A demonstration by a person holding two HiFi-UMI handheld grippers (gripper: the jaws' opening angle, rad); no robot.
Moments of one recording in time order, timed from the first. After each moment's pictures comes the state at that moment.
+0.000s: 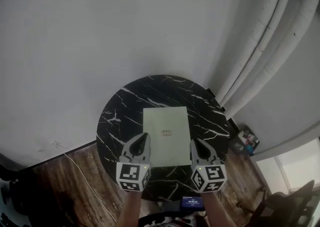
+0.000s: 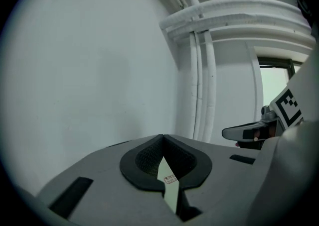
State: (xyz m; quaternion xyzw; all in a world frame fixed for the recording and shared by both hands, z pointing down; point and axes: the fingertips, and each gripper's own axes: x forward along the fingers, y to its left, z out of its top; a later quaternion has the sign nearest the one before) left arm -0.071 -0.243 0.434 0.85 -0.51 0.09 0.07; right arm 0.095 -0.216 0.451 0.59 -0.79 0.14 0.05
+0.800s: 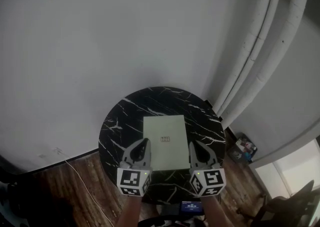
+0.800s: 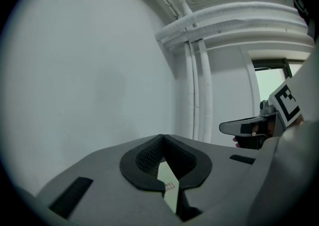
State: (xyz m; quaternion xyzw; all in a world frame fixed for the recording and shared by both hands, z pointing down) left arm -0.065 -0.218 0.393 0.86 -0.51 0.05 0.03; right arm 0.093 -0.198 0.392 0.59 -0.80 0.07 0.03
